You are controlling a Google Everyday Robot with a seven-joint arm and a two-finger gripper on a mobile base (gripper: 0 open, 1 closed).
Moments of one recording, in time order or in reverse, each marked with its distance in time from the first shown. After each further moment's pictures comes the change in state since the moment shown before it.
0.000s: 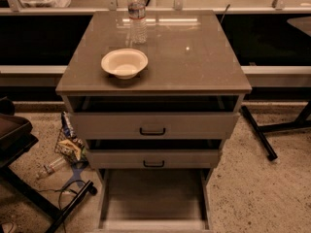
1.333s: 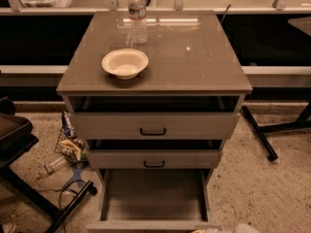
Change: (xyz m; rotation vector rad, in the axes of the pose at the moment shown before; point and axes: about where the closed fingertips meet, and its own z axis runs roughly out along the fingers) arm 0.014 -0.044 0.120 -0.062 -0.090 -0.123
